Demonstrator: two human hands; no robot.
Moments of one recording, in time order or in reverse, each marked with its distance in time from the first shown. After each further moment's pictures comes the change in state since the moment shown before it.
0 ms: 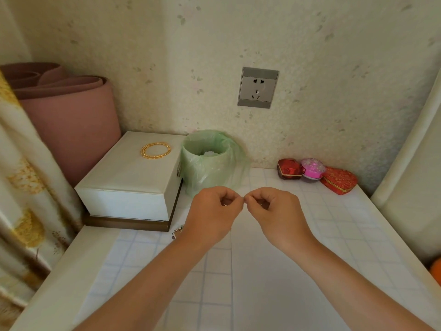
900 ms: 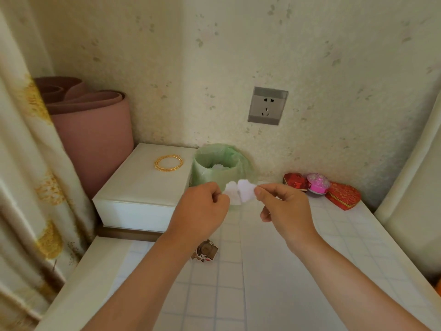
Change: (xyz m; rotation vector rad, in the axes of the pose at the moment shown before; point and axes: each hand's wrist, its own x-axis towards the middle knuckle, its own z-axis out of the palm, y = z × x) left_hand 0.016 0.005 -0.056 0.323 0.121 0.125; right_hand 0.025 -0.031 0.004 0.425 0.147 0.190
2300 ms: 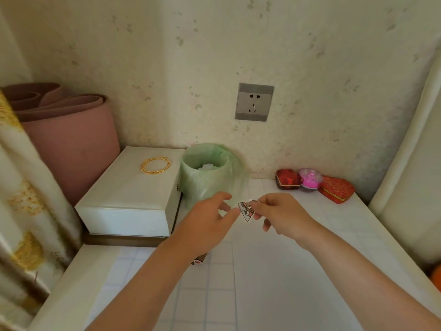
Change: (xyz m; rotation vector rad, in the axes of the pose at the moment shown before) left_hand 0.001 -0.007 0.040 0.045 -0.289 0.113; right_hand 0.017 0.016 -0.033 -0.330 -0.327 0.251
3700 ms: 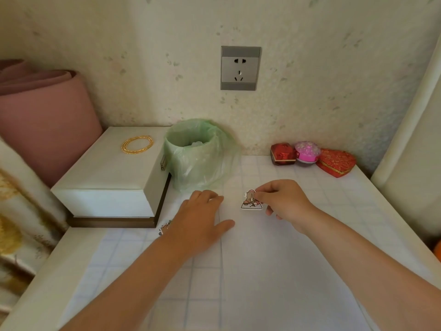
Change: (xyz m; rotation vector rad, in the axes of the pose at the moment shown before) left_hand -0.005 -0.025 0.045 0.525 -0.093 0.078; right_hand 0.024 0.058 -0.006 0.104 0.103 0.060
